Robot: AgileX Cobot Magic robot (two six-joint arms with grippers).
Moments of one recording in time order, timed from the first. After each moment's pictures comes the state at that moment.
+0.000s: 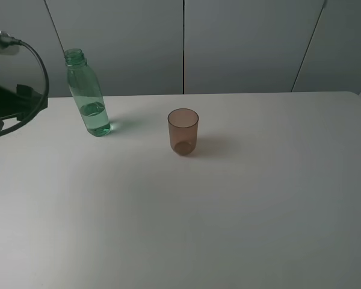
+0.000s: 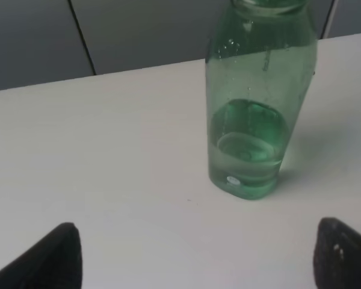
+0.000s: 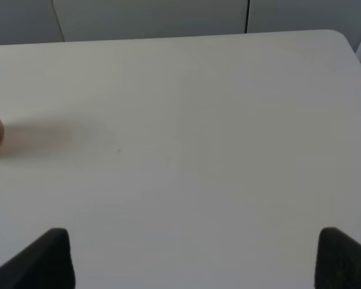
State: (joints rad) left arm -0.14 1.36 -0.55 -0.12 -0.16 0.15; right arm -0.03 0.00 -0.50 0.02 1.10 0.01
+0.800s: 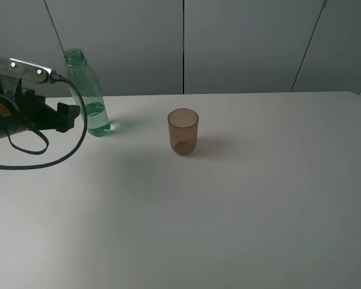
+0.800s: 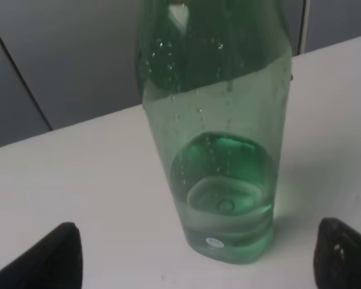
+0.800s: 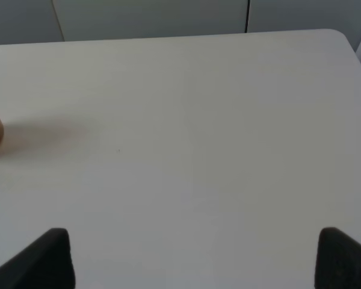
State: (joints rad) left arm -0.15 1.71 -0.55 0.09 -0.65 0.09; right arm -0.03 0.00 -0.50 0.02 1.10 0.01
